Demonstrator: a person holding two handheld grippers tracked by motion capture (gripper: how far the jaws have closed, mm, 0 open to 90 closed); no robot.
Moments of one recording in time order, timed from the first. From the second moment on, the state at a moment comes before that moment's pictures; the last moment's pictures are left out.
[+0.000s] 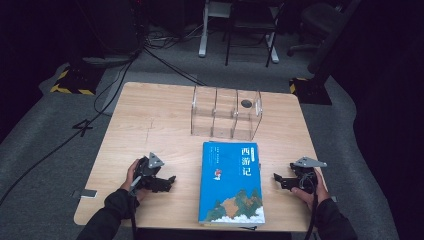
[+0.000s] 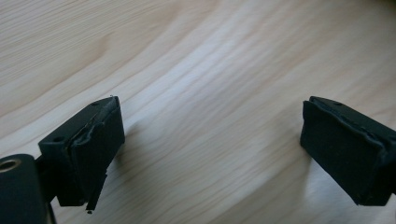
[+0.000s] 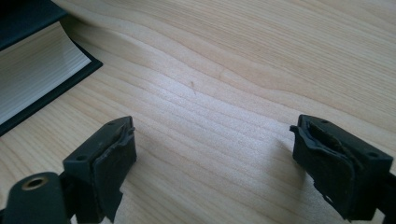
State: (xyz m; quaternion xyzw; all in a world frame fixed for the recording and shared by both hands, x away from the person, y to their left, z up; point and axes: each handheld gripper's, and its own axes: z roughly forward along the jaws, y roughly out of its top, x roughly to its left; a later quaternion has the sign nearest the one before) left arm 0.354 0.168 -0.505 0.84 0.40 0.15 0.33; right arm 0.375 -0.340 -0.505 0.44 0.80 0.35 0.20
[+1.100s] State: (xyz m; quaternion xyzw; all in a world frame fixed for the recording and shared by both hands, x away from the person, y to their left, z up) left arm 0.347 0.152 -0.506 0.88 0.31 0.12 0.34; right arm 0.340 -0.318 -0.439 0.33 0.83 0.43 0.14
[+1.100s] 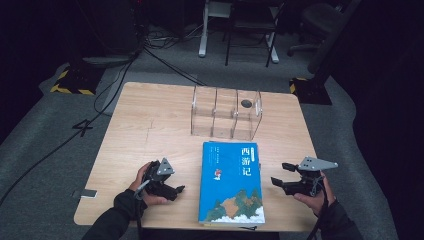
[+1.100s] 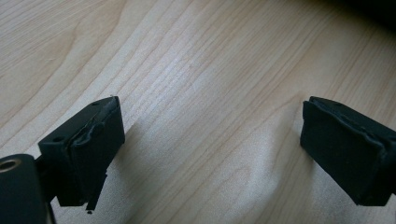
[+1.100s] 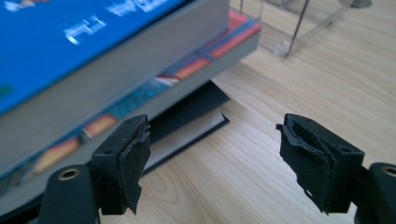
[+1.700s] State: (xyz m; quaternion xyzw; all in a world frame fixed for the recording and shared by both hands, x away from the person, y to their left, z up) left arm 0.345 0.148 -0.505 0.88 0.31 0.12 0.35; right arm 0.311 -0.278 -0.405 0.27 0.84 0.46 0.12
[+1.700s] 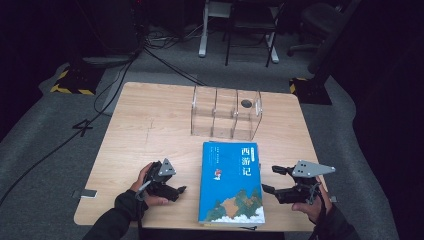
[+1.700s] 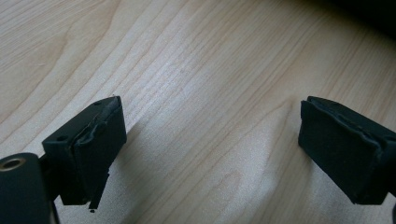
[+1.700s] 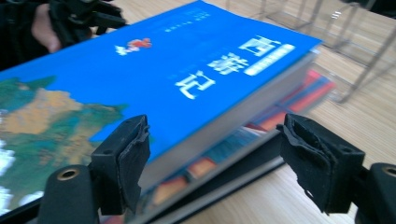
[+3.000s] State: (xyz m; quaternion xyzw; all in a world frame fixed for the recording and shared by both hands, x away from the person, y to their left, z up) left arm 0.375 0.106 -0.491 0.88 0.27 0.13 0.36; right arm 0.341 -0.245 -0.429 0.28 0.86 0.43 -0.01
